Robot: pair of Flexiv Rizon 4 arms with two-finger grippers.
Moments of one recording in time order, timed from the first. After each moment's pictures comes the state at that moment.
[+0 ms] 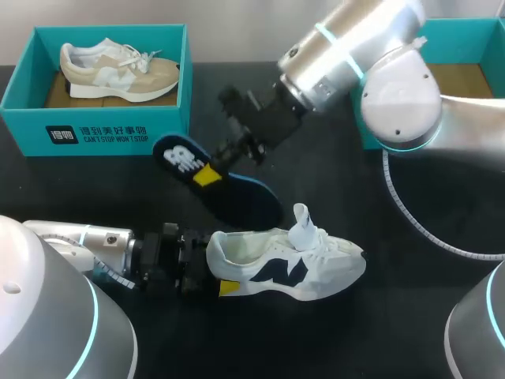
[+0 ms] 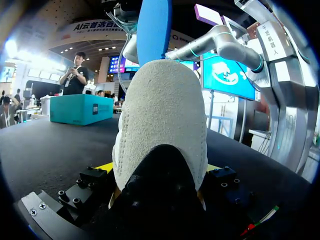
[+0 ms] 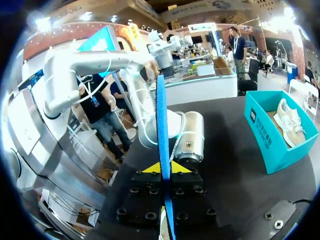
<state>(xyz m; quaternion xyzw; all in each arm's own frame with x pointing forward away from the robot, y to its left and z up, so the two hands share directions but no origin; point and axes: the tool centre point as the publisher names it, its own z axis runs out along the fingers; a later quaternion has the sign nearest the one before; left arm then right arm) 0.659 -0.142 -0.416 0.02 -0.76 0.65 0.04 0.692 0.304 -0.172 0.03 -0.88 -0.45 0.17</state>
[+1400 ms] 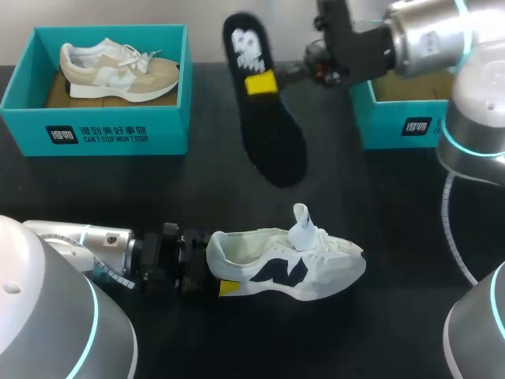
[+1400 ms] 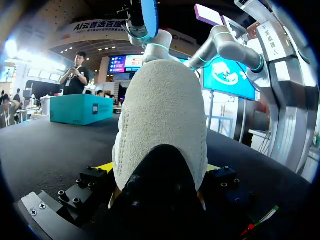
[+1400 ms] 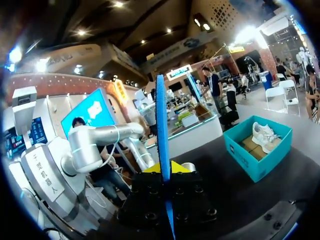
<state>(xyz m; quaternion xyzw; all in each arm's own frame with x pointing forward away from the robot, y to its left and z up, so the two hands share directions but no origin) 0.659 -0.142 -0.417 0.02 -0.76 0.65 0.04 0.734 0.218 -0.033 -0.13 -0.75 -0.62 0.19</state>
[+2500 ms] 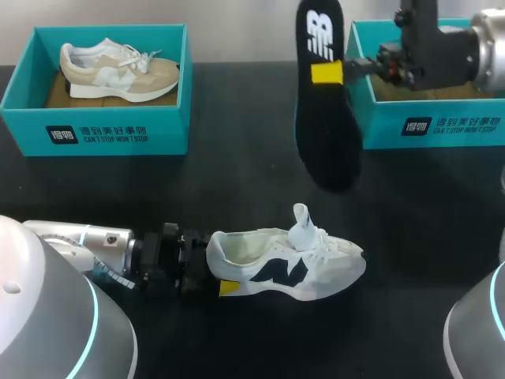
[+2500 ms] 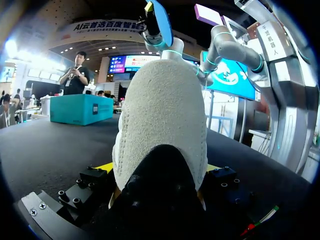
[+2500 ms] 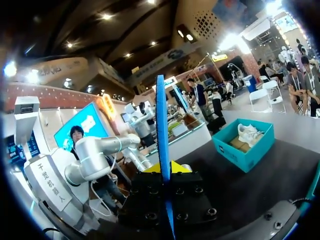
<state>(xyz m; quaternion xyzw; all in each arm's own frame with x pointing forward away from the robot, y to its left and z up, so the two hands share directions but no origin) 0.659 -0.142 -0.417 0.02 -0.76 0.65 0.04 0.699 0.143 -0.016 -0.19 -0.73 -0.64 0.16</state>
